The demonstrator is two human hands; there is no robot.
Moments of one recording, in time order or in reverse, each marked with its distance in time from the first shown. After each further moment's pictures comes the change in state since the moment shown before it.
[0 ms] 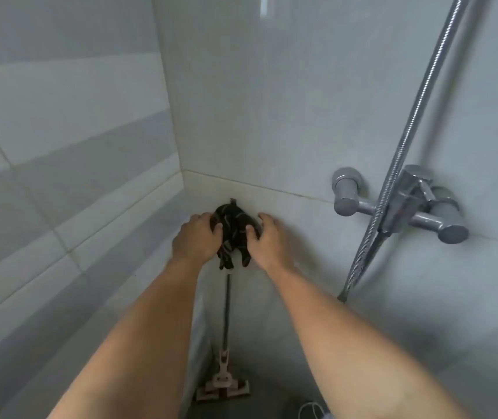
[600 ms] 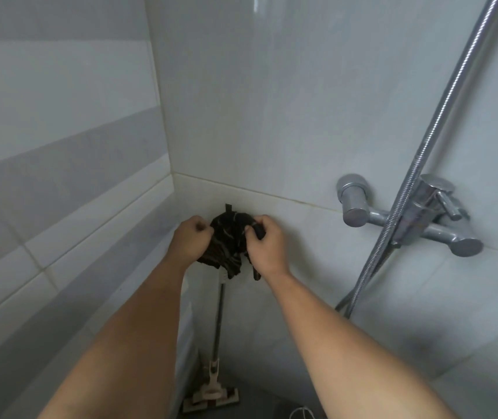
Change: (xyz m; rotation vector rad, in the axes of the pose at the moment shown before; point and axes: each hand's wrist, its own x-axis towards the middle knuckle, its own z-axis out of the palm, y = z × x) left_hand 0.038 -0.019 0.015 -0.584 -0.166 -0.135; right_hand 0.017 0.004 0.013 0.375 0.098 0.006
